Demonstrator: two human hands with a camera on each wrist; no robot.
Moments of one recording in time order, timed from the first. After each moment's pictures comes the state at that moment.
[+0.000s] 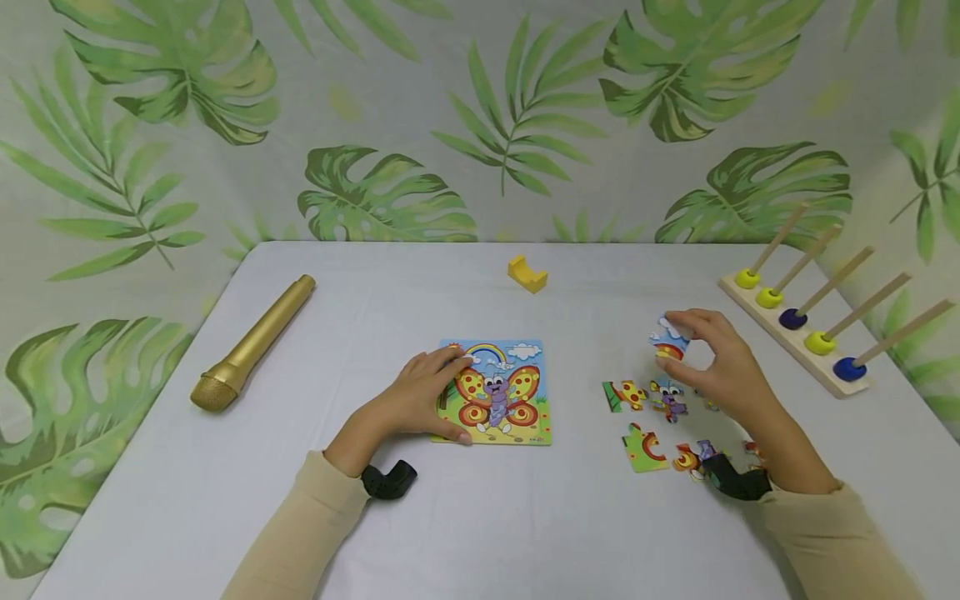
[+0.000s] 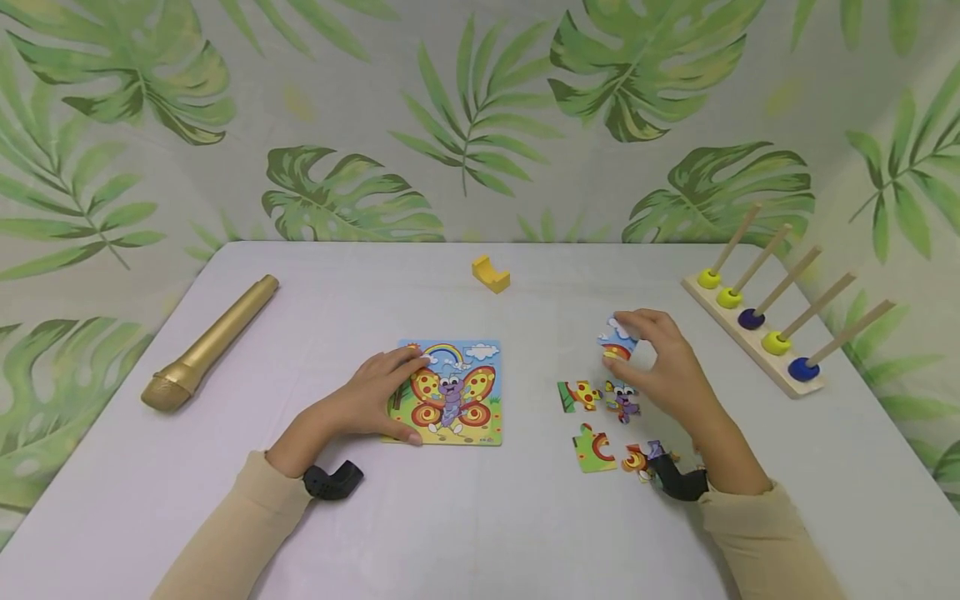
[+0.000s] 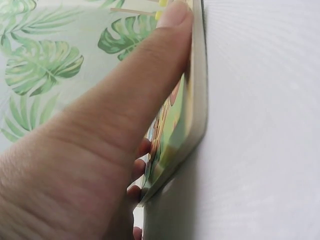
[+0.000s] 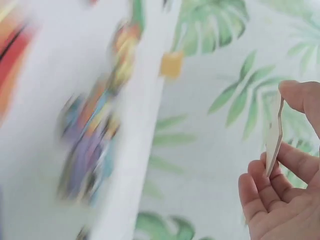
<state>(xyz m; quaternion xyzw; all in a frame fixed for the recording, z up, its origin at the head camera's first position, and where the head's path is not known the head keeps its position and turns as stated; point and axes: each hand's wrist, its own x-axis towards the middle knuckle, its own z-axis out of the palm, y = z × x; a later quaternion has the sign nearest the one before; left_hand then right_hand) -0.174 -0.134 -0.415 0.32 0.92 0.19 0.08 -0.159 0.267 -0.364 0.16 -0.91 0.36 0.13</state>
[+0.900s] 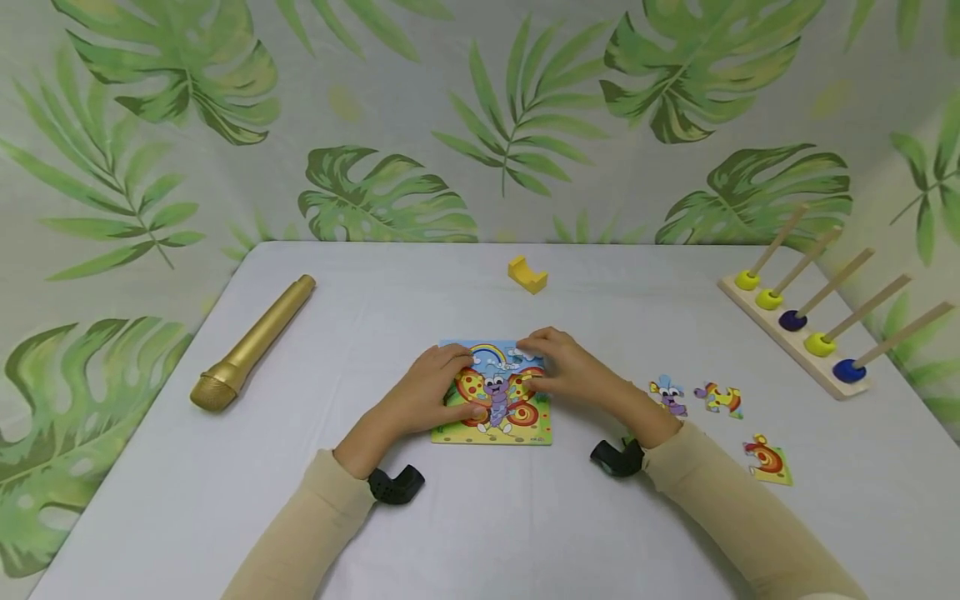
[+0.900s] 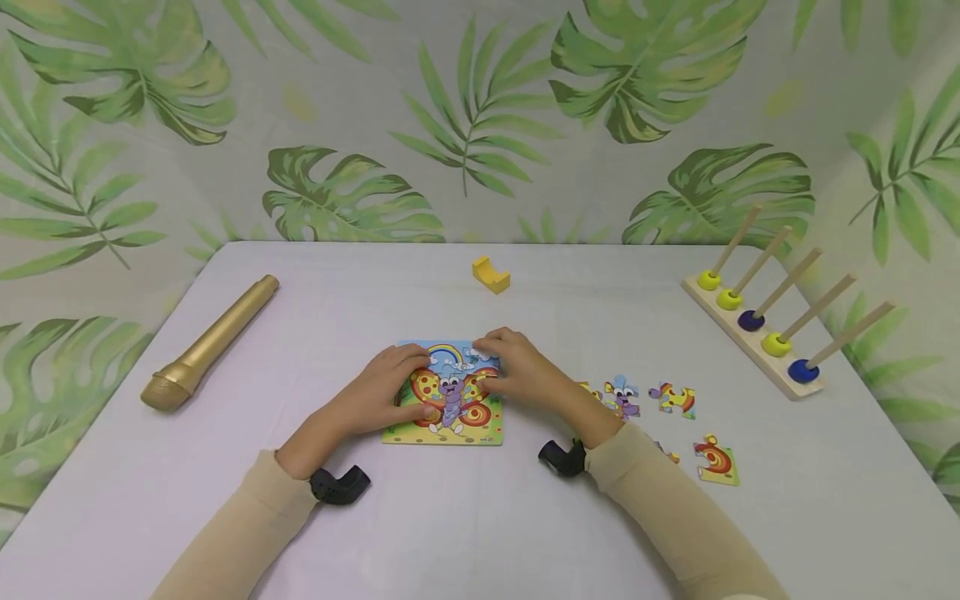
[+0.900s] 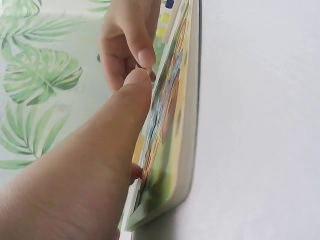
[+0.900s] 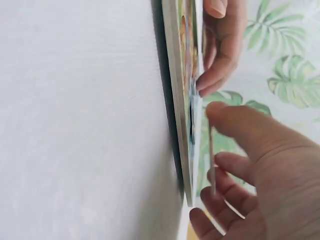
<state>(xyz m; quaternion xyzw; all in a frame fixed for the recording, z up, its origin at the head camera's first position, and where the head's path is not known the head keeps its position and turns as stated) -0.179 -0.123 -0.423 0.33 0.93 0.19 -0.01 -0.204 0.136 -0.402 0.32 -0.90 0.31 -0.05</state>
